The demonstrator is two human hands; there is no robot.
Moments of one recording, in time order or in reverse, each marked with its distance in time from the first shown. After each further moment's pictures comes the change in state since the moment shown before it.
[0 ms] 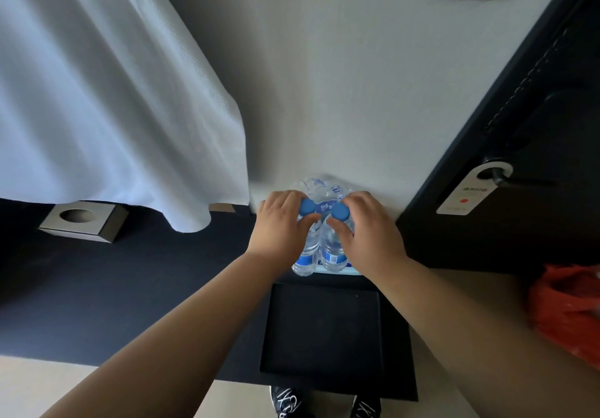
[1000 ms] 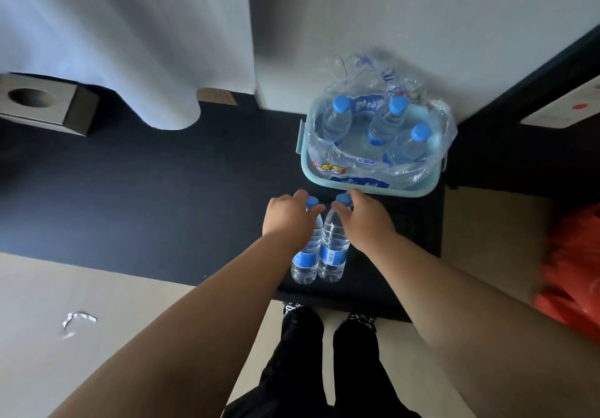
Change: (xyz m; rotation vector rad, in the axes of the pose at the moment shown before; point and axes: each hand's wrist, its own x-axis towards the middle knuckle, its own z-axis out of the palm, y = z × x) left_hand -0.113 -0.140 0.173 0.119 -0.517 -0.522; right_hand -0.082 0.069 0.206 0.083 -0.544 0.499
